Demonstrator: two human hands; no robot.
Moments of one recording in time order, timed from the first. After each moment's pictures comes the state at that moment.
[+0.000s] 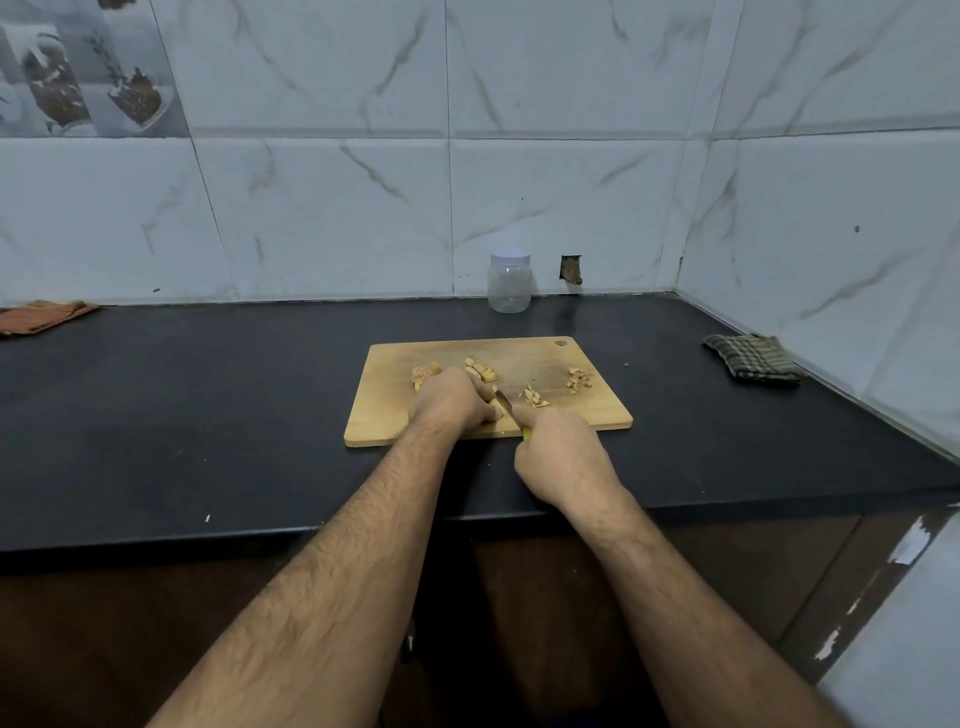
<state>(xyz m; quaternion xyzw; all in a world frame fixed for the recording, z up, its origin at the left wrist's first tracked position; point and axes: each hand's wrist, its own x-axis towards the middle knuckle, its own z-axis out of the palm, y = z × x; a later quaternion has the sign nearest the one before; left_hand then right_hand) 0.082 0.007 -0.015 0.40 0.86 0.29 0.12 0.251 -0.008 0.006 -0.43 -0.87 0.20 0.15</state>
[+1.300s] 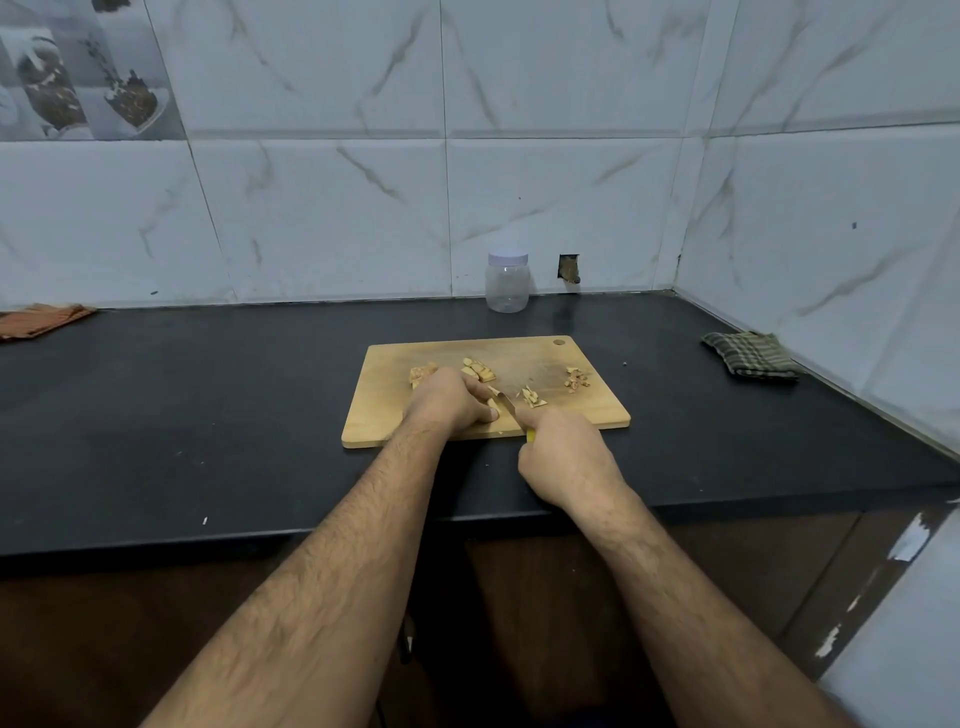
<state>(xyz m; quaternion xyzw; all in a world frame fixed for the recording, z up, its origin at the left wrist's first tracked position) 0.081 0.001 -0.011 0.39 0.85 0.32 0.15 0.252 0.000 0.002 -0.44 -0.87 0.18 0.14</state>
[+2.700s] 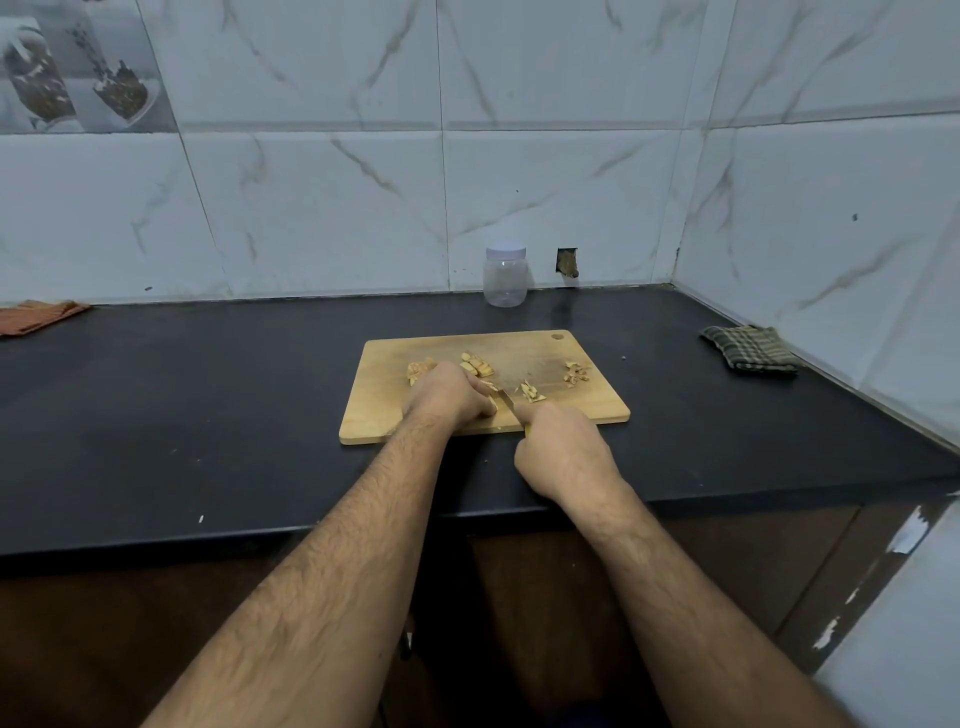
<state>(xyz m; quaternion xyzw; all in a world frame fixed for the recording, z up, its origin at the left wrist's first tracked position) 0.089 0.002 -0.007 0.37 0.87 0.31 0.14 0.251 -0.005 0.007 -0.44 -0.87 0.18 0.12</state>
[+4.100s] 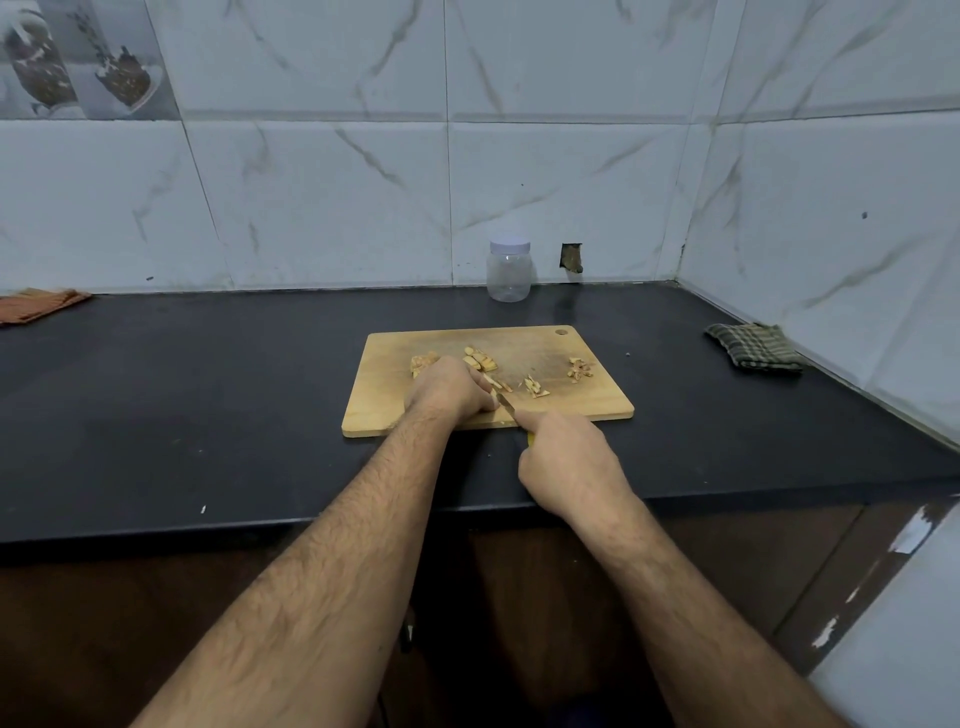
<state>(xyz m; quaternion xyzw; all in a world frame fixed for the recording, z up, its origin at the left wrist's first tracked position) 0.086 0.002 -0.009 0.38 0.86 0.31 0.14 0.257 -0.010 0.000 -0.43 -0.88 0.17 0.11</state>
